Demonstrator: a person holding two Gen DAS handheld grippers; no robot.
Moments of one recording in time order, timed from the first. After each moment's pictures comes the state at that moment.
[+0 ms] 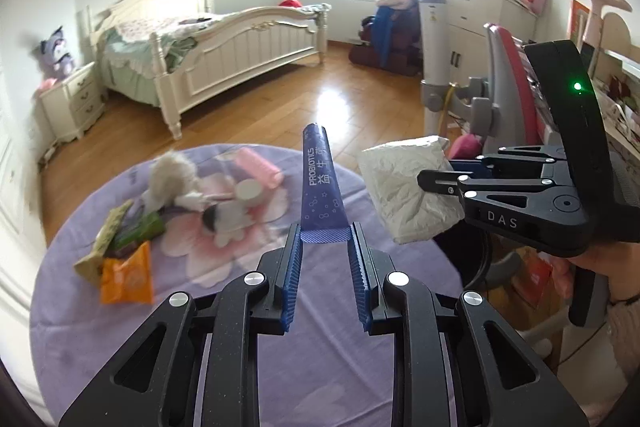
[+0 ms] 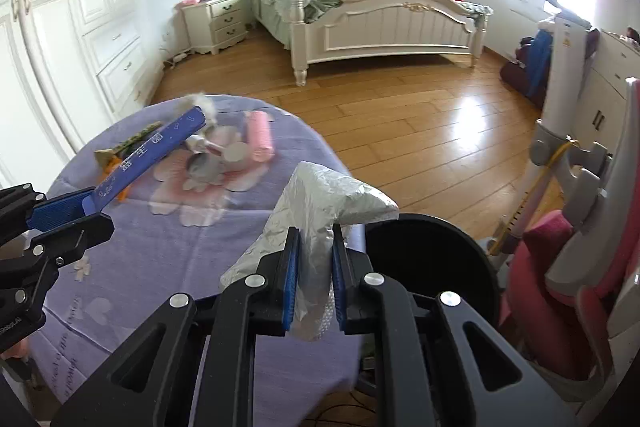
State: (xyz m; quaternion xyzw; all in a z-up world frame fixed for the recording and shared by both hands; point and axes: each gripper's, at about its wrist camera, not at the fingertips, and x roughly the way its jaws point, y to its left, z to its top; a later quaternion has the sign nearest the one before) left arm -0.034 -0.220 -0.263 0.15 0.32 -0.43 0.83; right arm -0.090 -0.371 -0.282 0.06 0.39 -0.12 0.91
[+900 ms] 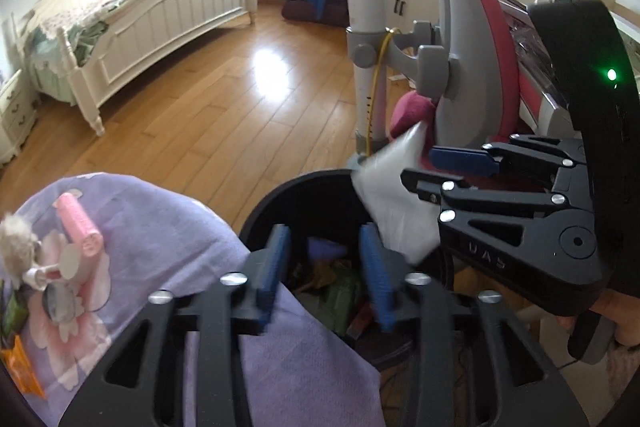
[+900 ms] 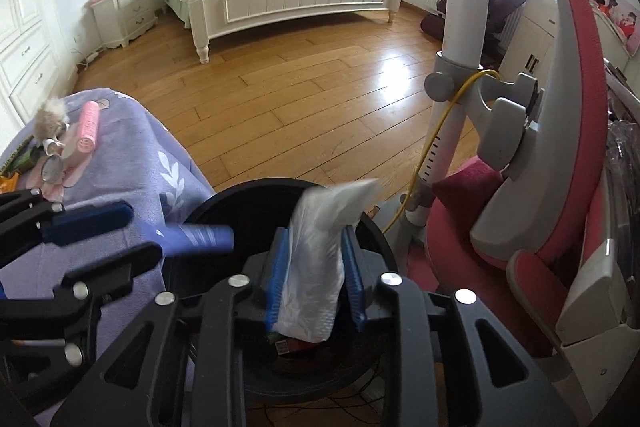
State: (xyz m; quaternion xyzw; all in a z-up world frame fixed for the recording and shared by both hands) left arm -0.031 -0.410 -0.321 0.20 0.37 -0.50 0.76; right arm -0.108 -0.485 -0.326 0.09 0.44 -0.25 0.86
